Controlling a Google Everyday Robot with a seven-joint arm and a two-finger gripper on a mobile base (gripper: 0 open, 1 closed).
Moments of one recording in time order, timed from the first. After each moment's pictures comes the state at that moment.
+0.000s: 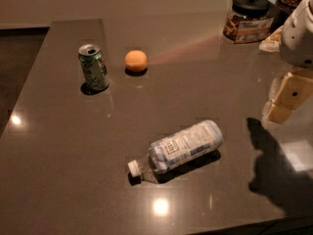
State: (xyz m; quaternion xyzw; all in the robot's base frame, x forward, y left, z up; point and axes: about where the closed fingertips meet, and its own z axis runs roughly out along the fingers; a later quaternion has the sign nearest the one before) arm 0.438 -0.217 0.976 -0.60 0.78 -0.03 0.16
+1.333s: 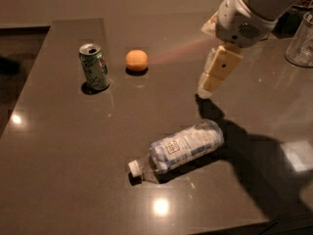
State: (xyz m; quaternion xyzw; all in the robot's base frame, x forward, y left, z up) arm 0.518 -0.120 0.975 -0.63 0.74 0.04 0.24
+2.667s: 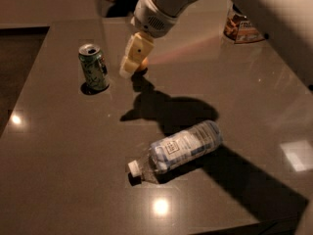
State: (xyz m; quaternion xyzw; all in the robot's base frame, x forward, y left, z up) arm 0.608 0.043 0.961 -0.65 0.69 0.13 0.30
